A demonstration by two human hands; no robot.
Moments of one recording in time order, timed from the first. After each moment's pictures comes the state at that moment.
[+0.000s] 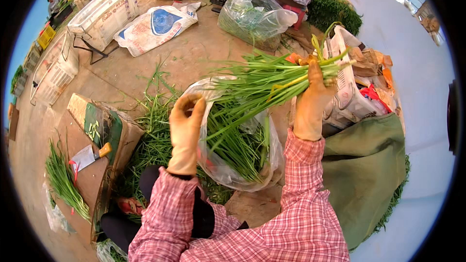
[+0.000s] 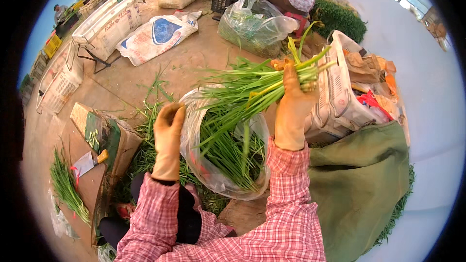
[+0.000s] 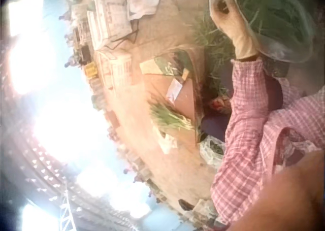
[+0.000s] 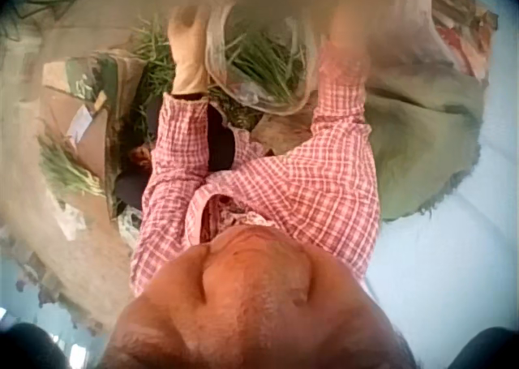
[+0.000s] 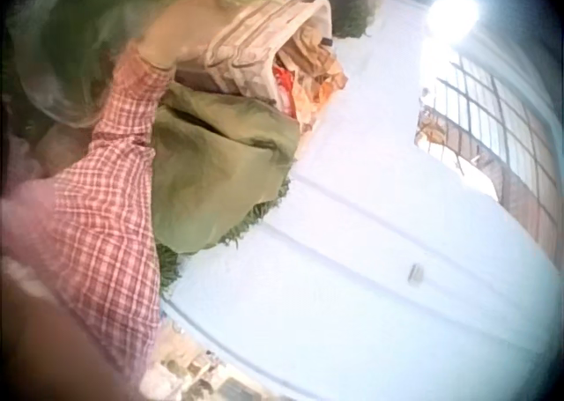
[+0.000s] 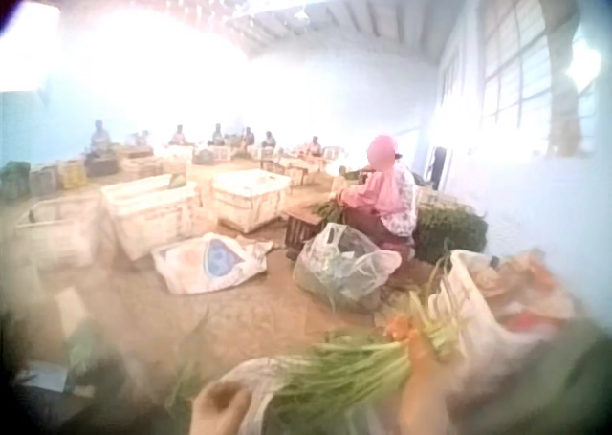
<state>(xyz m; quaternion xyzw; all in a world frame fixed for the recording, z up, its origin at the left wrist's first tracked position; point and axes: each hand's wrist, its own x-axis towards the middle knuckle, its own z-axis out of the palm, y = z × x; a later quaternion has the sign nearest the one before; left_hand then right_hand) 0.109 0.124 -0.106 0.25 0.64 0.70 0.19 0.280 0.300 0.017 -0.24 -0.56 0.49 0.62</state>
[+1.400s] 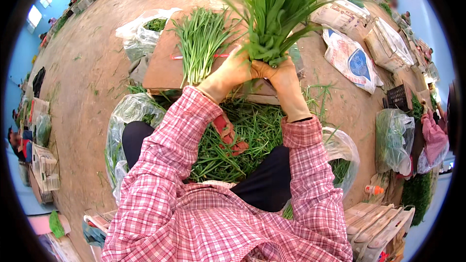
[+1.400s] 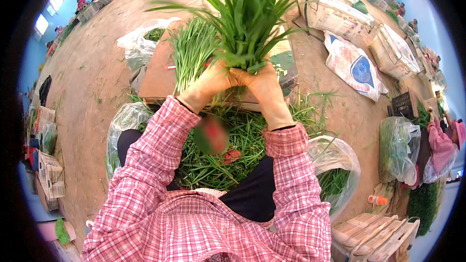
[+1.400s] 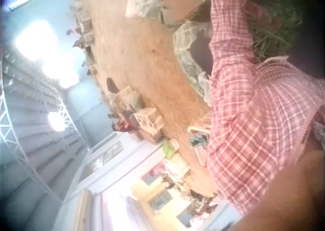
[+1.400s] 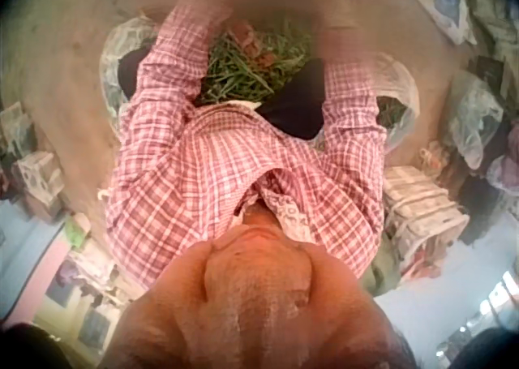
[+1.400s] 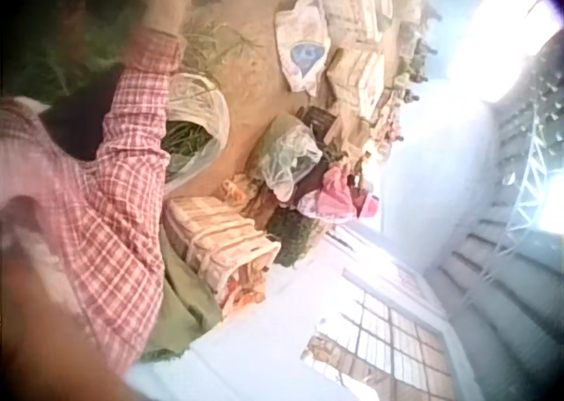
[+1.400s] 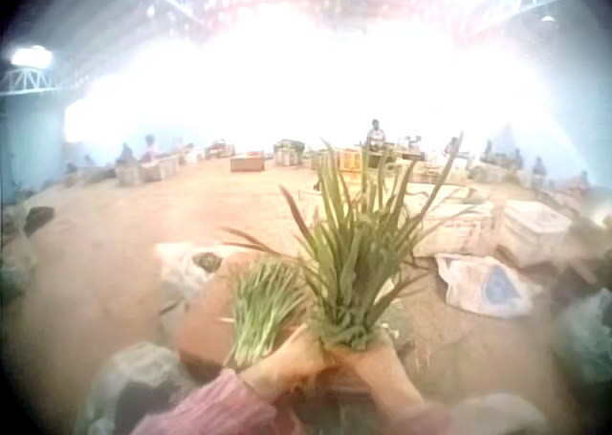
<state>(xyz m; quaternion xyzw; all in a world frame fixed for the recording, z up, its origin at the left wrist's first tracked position) -0.046 -0.252 -0.069 0.19 0.41 0.89 0.09 -0.023 -0.103 -0.035 0.17 -0.65 0.74 -0.02</state>
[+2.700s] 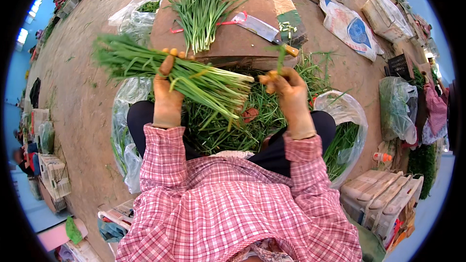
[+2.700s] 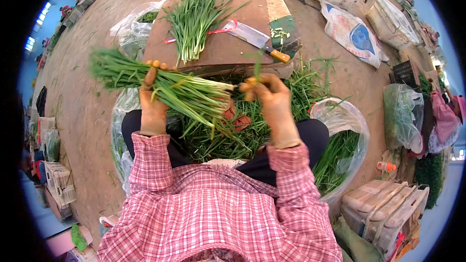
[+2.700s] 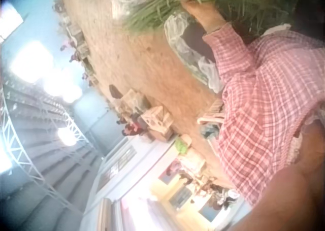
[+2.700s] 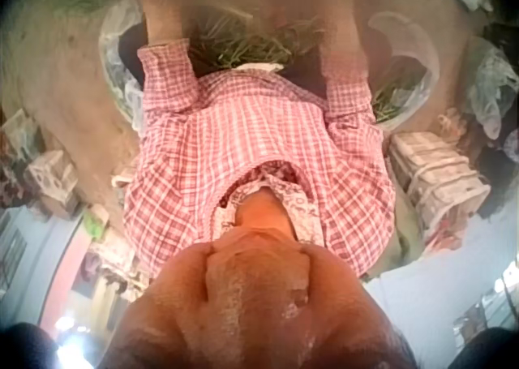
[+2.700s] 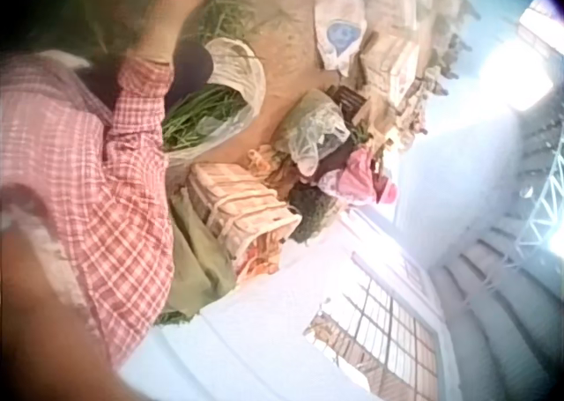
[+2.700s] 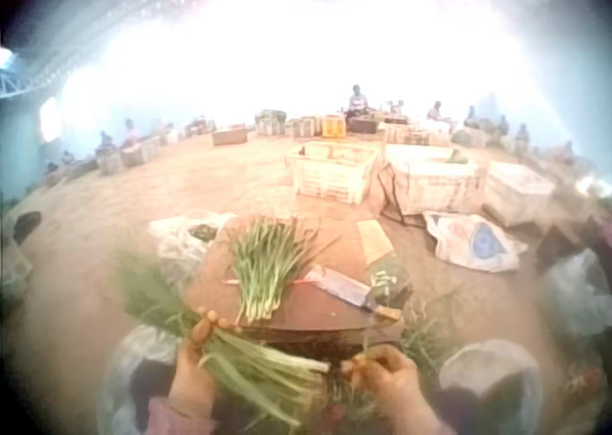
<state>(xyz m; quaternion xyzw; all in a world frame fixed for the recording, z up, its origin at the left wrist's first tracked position) 0.128 -0.381 -0.094 0.01 0.24 0.96 -0.12 0.108 -0.077 -0.099 0.05 -0.60 0.79 -0.09</state>
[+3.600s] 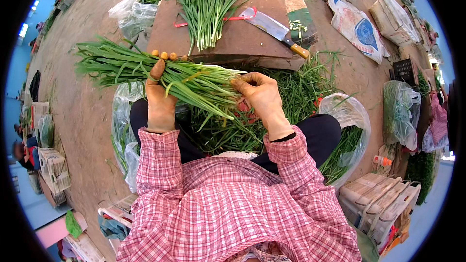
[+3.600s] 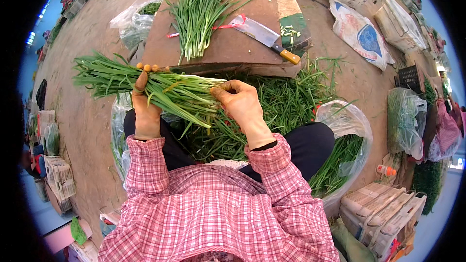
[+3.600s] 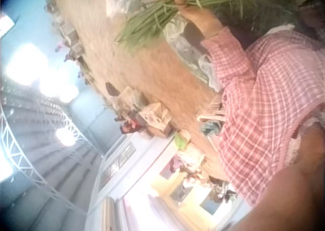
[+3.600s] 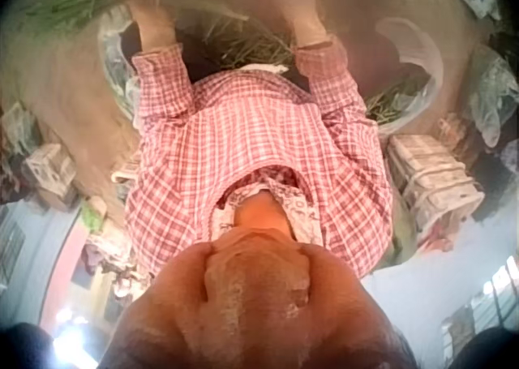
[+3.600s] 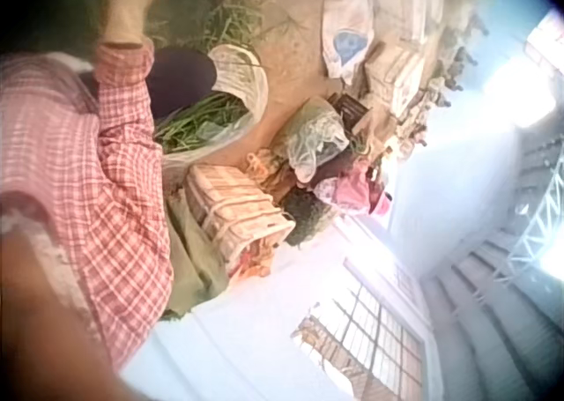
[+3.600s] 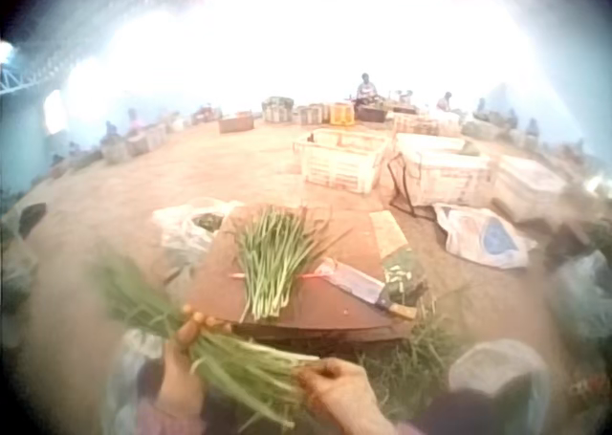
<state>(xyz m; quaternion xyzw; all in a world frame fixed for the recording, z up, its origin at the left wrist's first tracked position) 0.133 -0.411 -0.102 0.02 0.24 0.96 -0.15 0.110 -0.160 -0.081 -0.04 -0.71 0.66 -0.23</state>
